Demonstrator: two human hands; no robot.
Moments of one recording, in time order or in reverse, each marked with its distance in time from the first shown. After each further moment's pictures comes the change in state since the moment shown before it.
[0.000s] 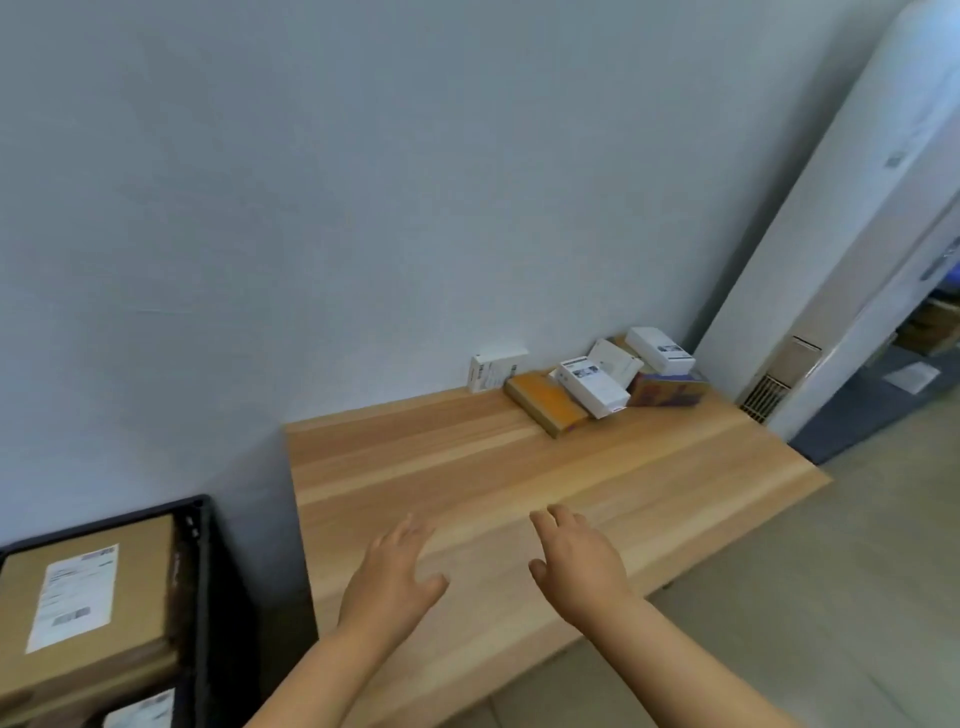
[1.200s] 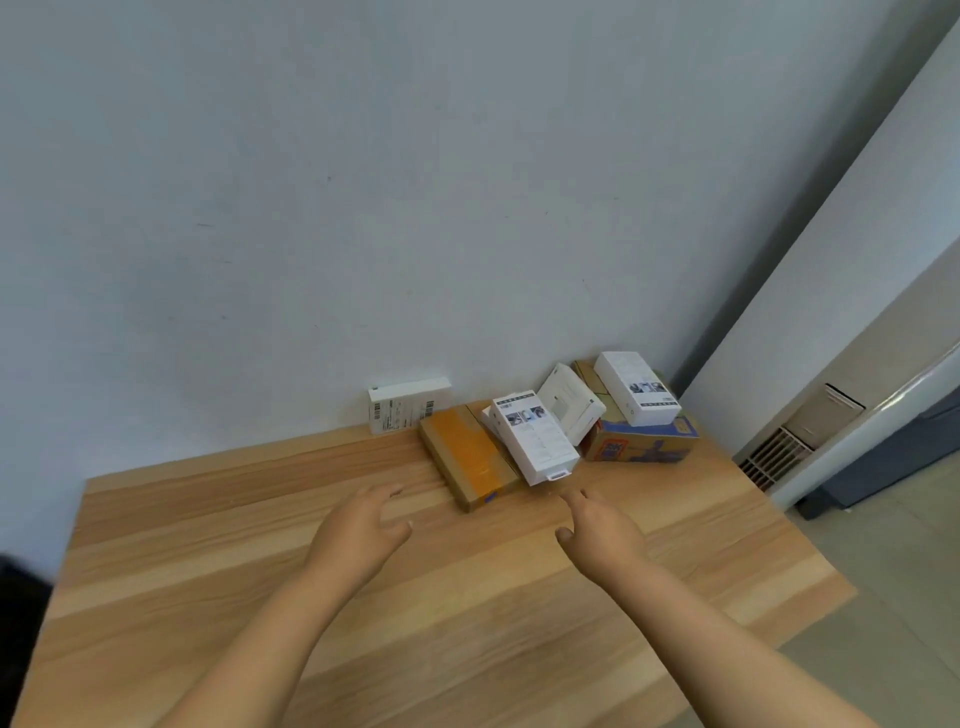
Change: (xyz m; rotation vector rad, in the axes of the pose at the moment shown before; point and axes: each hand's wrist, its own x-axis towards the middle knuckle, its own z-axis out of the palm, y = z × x) left_hand 0.305 0.170 0.076 -0.050 0.098 -0.143; right_hand 0.274 0.321 -0.004 0.092 -0.076 0.106
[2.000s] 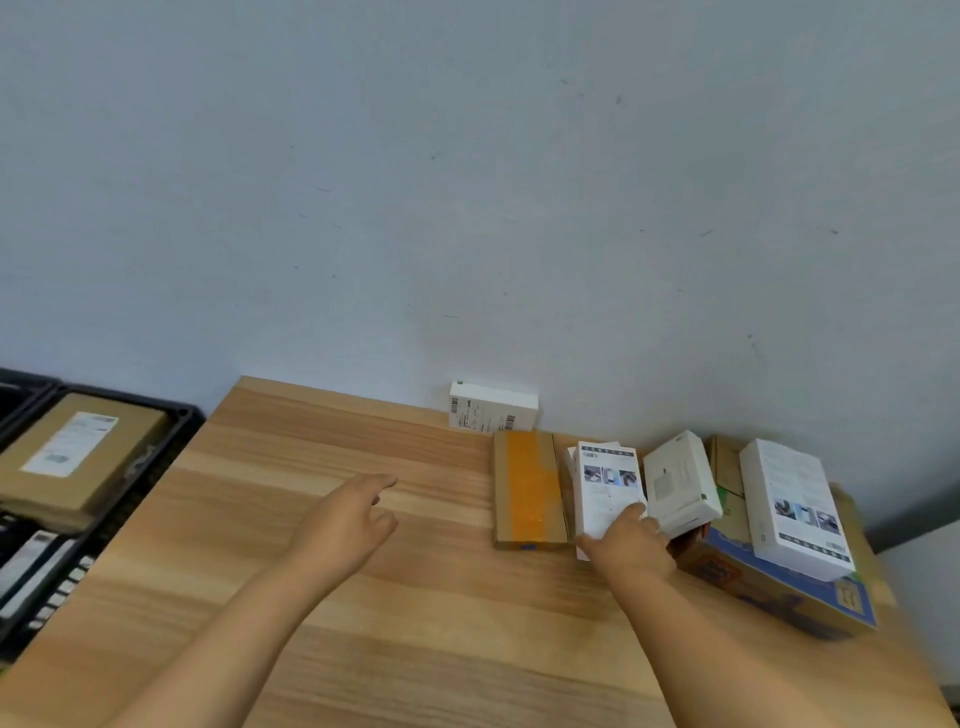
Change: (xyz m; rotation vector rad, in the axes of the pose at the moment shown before) left_hand 0.019 0.049 0.031 0.017 0.300 -0.392; right_hand 0.193 0.038 0.038 -0.022 -0.172 0.038
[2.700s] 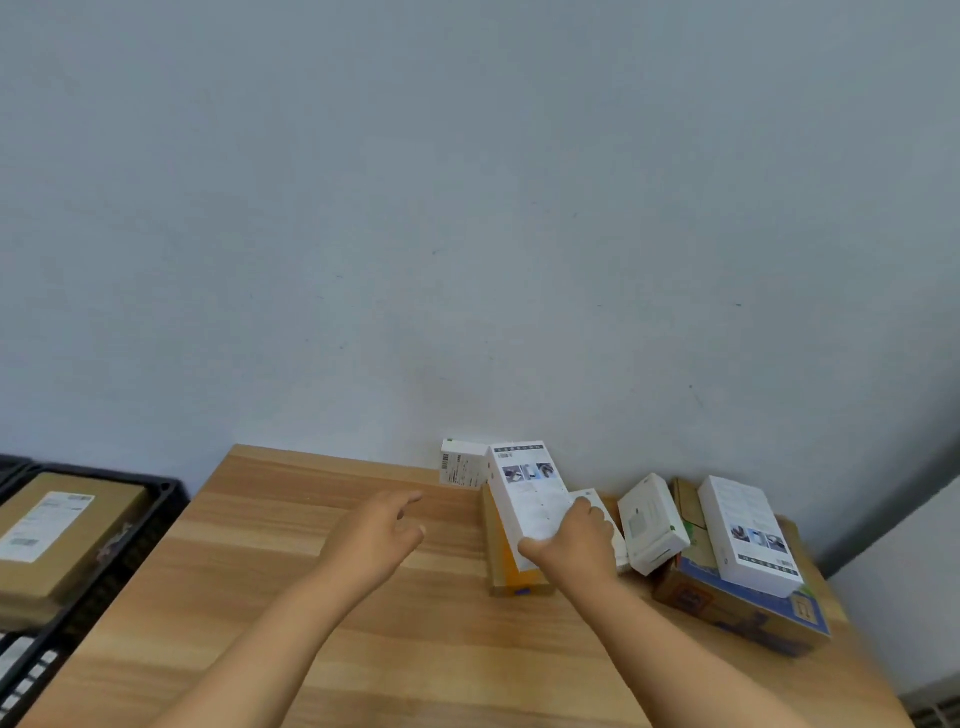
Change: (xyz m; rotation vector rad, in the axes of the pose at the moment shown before) left_hand -0.021 0.029 -0.042 -0.058 0.014 0.151; right_hand -0.097 -0.054 -0.062 0.351 0.137 -0.212
